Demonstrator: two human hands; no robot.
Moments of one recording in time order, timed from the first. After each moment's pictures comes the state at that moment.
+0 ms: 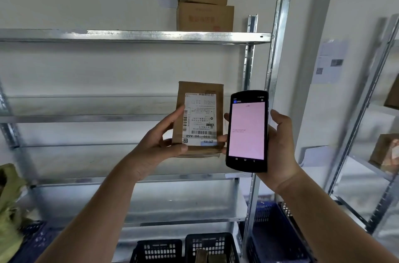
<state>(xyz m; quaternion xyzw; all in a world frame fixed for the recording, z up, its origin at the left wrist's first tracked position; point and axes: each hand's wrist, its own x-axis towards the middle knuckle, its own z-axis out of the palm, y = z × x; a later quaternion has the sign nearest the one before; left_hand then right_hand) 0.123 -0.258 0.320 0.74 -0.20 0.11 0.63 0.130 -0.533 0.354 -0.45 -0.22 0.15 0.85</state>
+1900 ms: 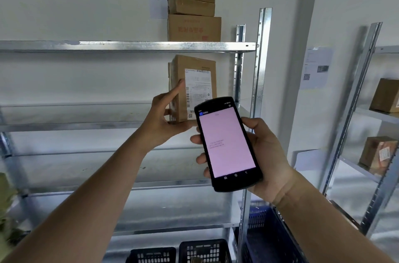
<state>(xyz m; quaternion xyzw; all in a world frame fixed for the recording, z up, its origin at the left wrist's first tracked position) 0.175 -0.295 0.373 0.81 -0.23 0.30 0.44 0.098 -0.561 0.378 -0.42 -0.26 0.31 0.81</state>
